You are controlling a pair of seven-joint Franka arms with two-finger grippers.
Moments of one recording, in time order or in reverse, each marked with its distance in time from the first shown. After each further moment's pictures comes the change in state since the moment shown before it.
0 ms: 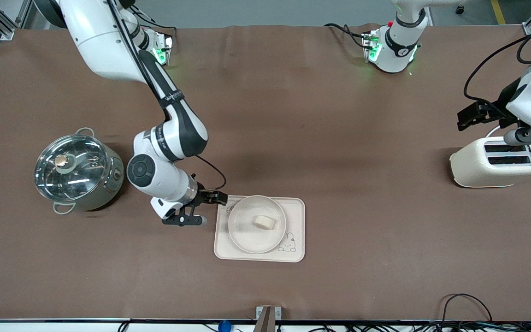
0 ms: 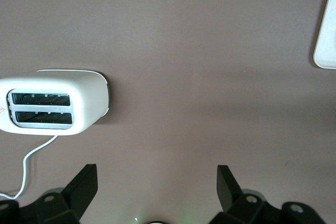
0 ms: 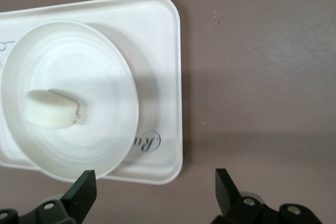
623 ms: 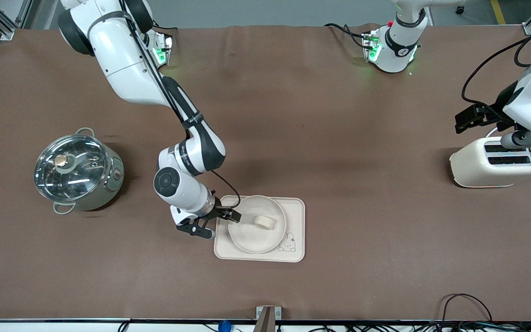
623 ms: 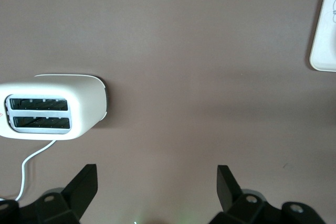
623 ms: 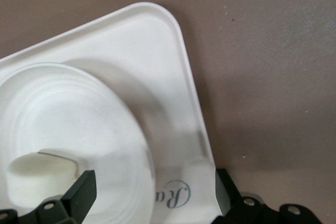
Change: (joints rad) left arm -0.007 0.014 -0.003 0.023 0.000 0.007 0.000; right arm 0.036 0.171 0.000 0.147 0.003 0.095 0.257
